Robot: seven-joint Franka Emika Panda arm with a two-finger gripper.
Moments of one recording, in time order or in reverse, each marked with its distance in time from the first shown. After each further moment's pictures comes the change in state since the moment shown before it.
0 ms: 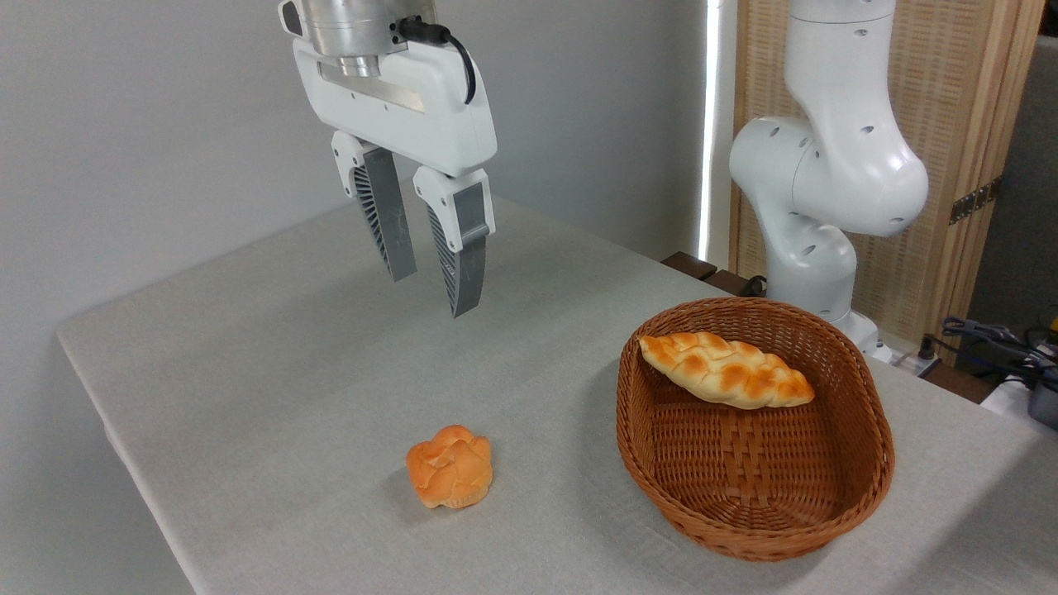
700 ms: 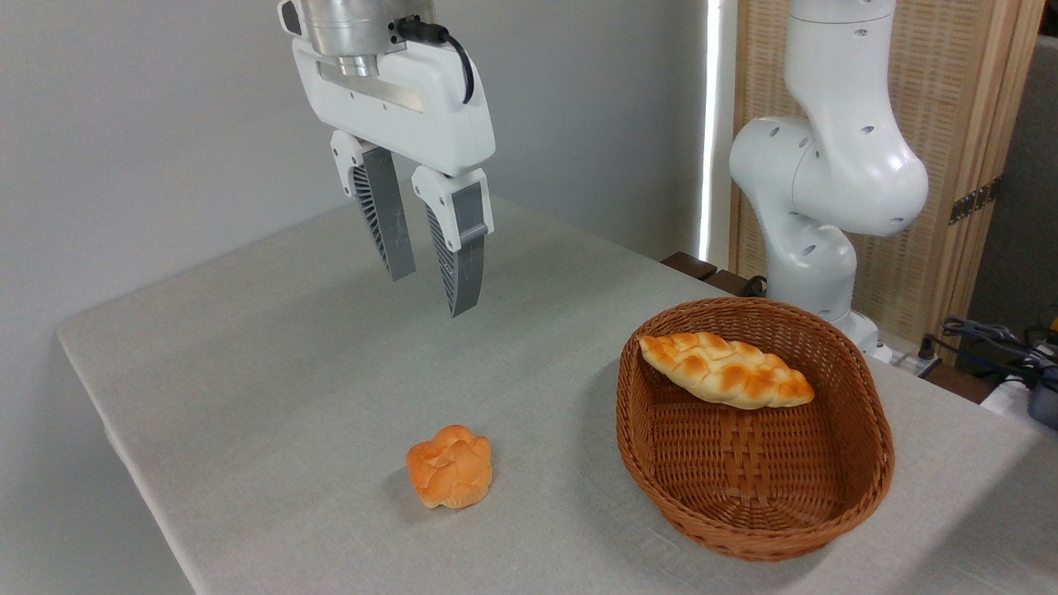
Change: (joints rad) arm 0.000 0.000 -0.003 0.000 0.000 0.001 0.000
